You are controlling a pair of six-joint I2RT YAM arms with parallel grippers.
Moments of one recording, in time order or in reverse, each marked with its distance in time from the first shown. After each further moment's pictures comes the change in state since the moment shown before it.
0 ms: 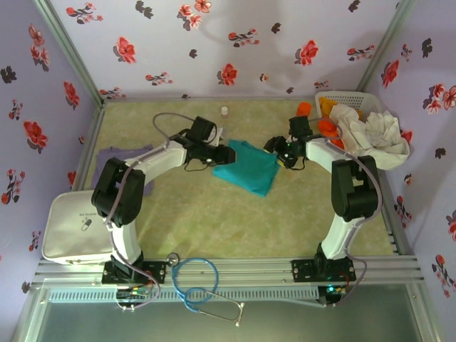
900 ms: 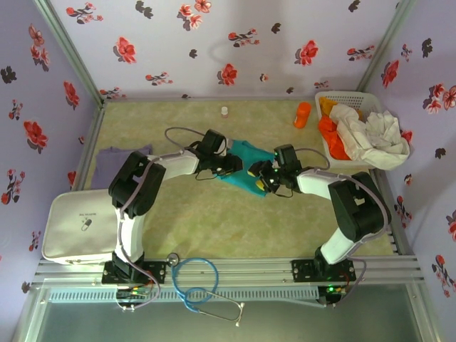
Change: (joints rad) left arm -0.033 0.159 -0.050 0.248 -0.030 -0.146; right arm 0.180 -0.154 -0.444 0.448 -0.100 0.385
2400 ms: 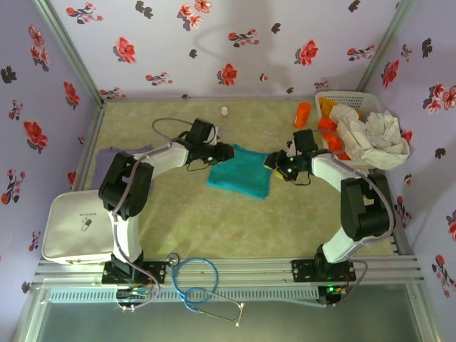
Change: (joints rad) left arm 0.095 -0.057 0.064 -0.078 0.021 0.048; right arm -0.192 -0.019 0.230 -0.397 -0.036 -0.451
